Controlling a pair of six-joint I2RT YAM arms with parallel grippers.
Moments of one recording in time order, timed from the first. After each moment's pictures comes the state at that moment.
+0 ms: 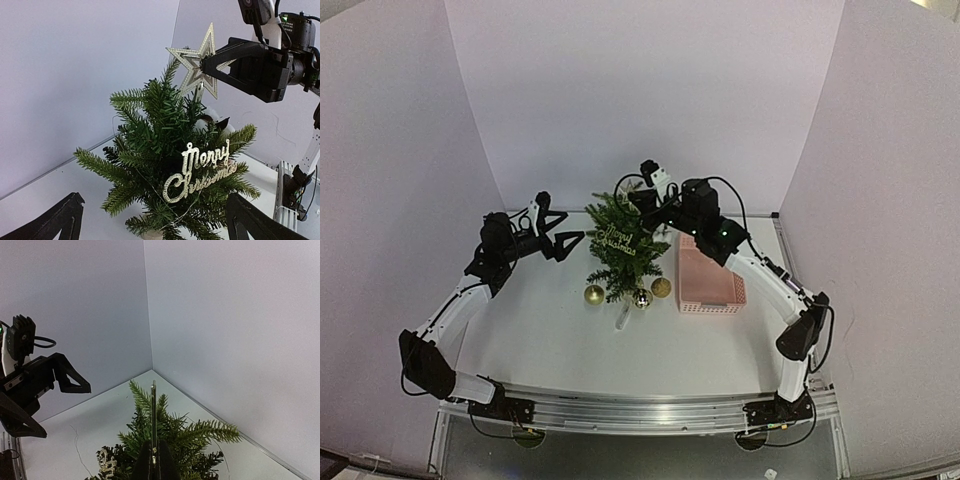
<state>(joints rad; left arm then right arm) -0.35 1.36 1.18 0.10 0.66 -0.10 0.74 1.94 2.08 -0.26 -0.16 0.01</state>
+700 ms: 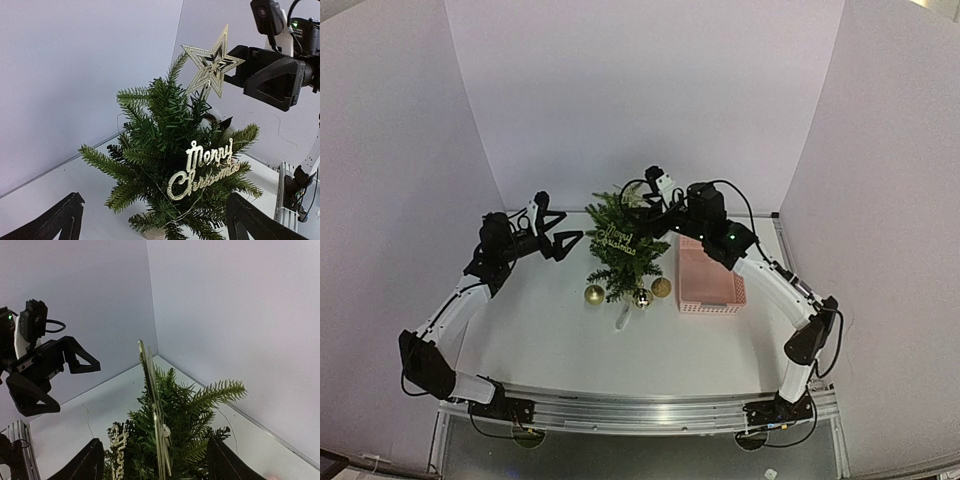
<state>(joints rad) -0.34 1.36 1.18 0.10 0.66 -0.11 0.74 1.86 2.01 -0.32 -0.18 0.03</state>
